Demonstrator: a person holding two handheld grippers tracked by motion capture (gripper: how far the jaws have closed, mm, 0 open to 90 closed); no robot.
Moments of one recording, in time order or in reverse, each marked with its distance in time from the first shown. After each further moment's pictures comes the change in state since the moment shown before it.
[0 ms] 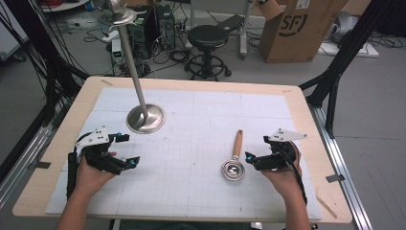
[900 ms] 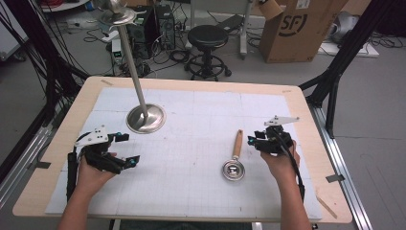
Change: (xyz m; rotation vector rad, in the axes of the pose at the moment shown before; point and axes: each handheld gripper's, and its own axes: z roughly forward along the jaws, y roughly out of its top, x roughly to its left) left arm -0.001 0.001 -0.001 -0.019 0.003 -0.010; right arm -0.020 0.030 0.022 0.131 -0.071 0.031
